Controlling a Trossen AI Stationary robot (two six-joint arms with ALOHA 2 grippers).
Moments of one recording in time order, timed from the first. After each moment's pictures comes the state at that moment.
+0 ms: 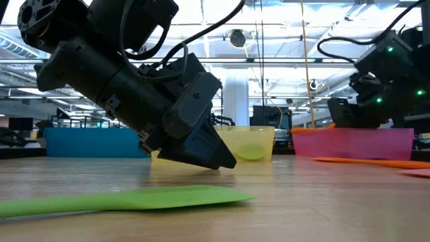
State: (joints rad) left arm -0.40 2.06 0.94 0.37 -0.58 -0.67; right arm -0.07 1.01 0.05 0.18 1.07 0.76
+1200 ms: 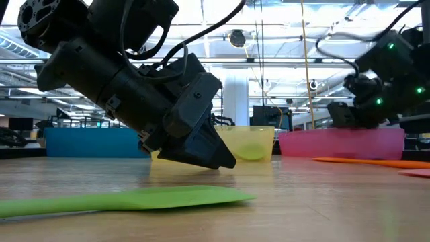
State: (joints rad) left arm -0.40 2.06 0.94 0.37 -0.58 -0.67; right arm -0.08 1.02 0.04 0.28 0.99 0.60
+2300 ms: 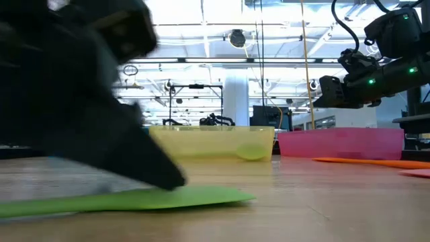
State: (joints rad) left arm -0.64 2.06 0.94 0.49 -0.40 -0.60; right arm 0.00 1.01 0.05 0.71 1.02 0.22
